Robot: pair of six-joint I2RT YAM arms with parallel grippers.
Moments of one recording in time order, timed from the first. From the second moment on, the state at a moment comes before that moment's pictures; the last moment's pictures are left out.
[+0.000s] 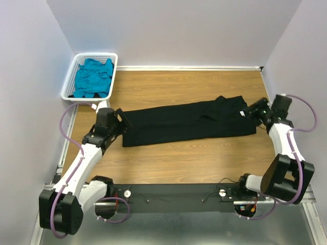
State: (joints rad) left arm -0.20 0.97 0.63 -0.36 -0.07 -0.67; right arm -0.37 1.27 0.83 -0.29 -0.32 0.66
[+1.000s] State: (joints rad) left arm -0.20 0.97 0.66 -0.22 -0.09 -0.42; right arm -0.07 1.73 0.91 -0.04 -0.40 0.75
